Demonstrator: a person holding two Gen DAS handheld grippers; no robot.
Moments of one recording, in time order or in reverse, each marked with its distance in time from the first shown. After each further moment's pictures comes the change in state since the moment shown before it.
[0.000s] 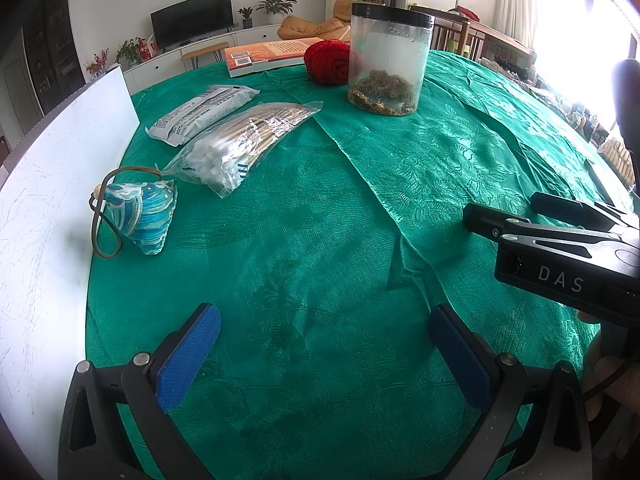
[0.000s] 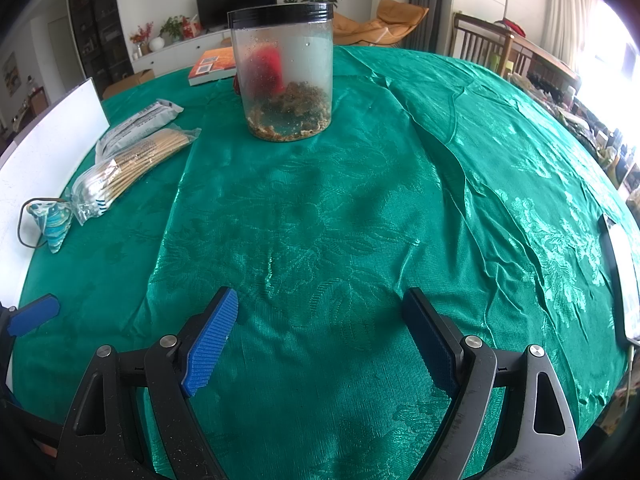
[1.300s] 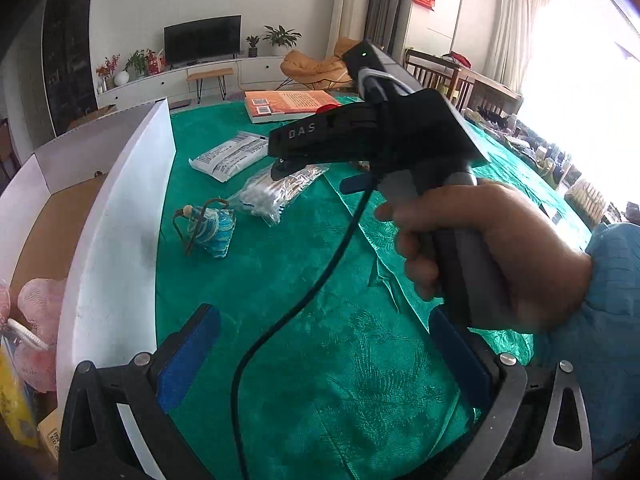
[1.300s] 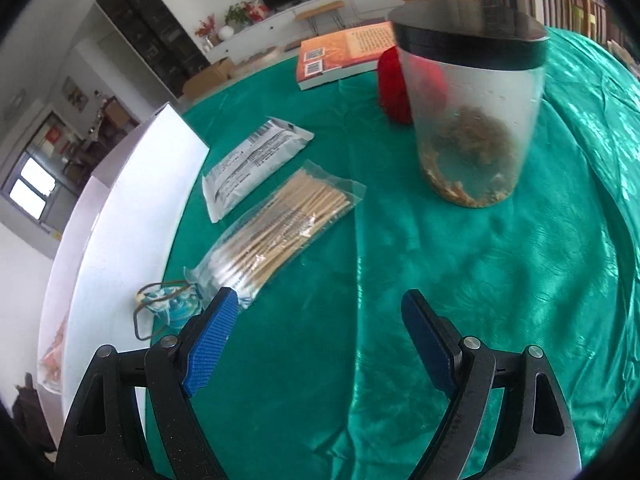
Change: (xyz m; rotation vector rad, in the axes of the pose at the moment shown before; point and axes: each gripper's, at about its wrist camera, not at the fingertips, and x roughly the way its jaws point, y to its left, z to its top) left arm -0.103 0.029 -0.015 -0.073 -0.142 -0.077; right arm 0.045 0.081 0.098 0.041 0.168 0.434
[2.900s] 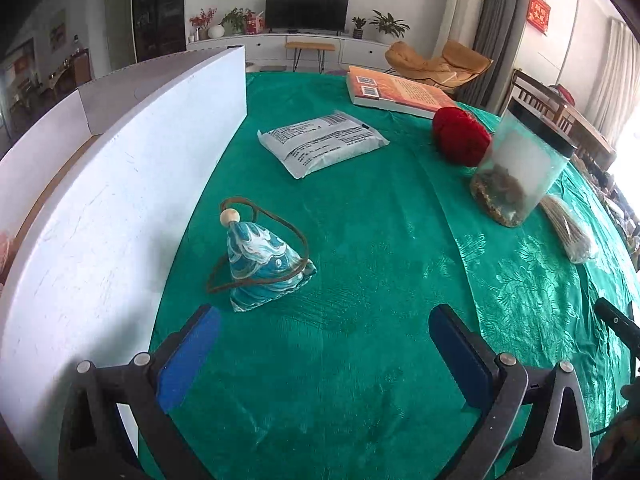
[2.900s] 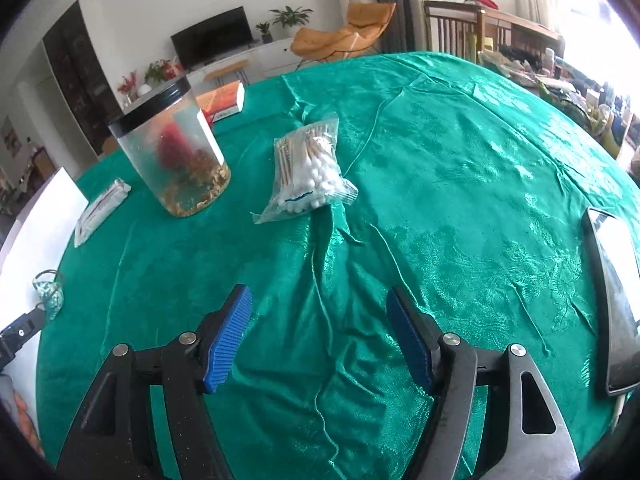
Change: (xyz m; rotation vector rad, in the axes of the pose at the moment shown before) left arm 0.108 0.045 0.039 -0.301 0.059 0.269; right arm -0.114 -0.162 -0.073 0.098 -0.258 -0.324
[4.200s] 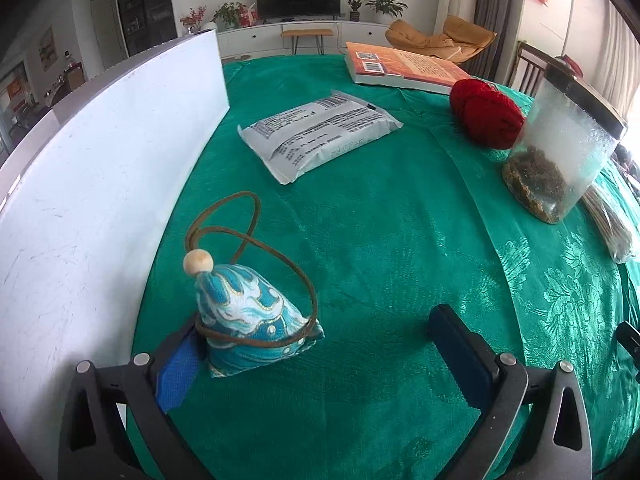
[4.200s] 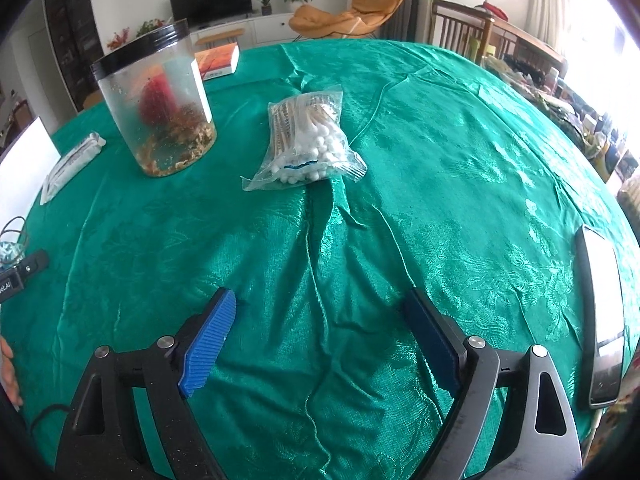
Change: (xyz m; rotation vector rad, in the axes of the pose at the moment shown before) left arm 0.043 -0.022 0.021 0.135 0.049 0.020; right arm 0.019 0.017 -0.009 -0.110 0.086 -0.128
